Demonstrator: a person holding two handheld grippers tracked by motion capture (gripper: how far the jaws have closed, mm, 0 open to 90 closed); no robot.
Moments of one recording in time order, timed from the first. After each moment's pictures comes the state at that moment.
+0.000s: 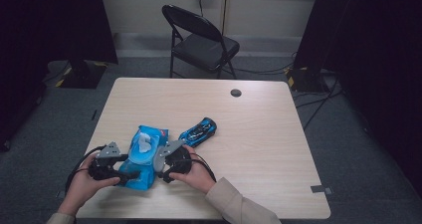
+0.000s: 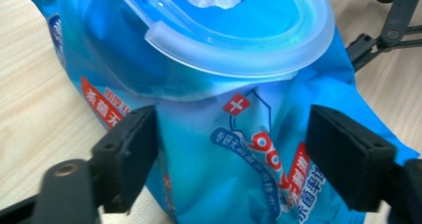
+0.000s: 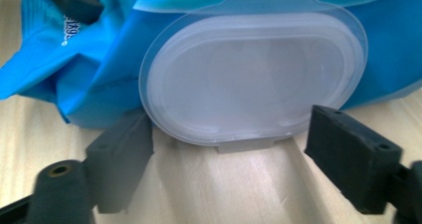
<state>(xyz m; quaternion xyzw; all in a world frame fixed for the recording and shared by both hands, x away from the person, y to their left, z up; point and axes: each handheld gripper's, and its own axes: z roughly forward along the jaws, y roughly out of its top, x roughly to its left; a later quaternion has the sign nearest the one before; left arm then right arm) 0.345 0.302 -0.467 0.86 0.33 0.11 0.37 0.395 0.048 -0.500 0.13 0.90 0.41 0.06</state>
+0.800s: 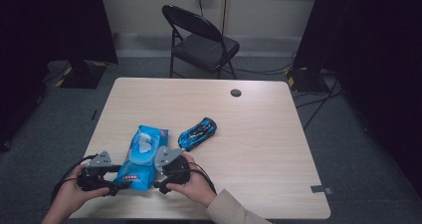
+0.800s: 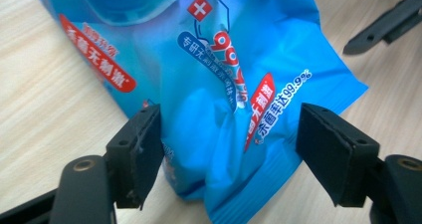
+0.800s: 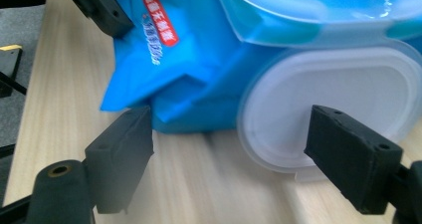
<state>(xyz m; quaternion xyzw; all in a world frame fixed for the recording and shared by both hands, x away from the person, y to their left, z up) 0.318 0.315 -0.466 0.87 0.34 0.08 0.35 0.358 0.049 -0.485 0.13 0.89 0.43 0.05</state>
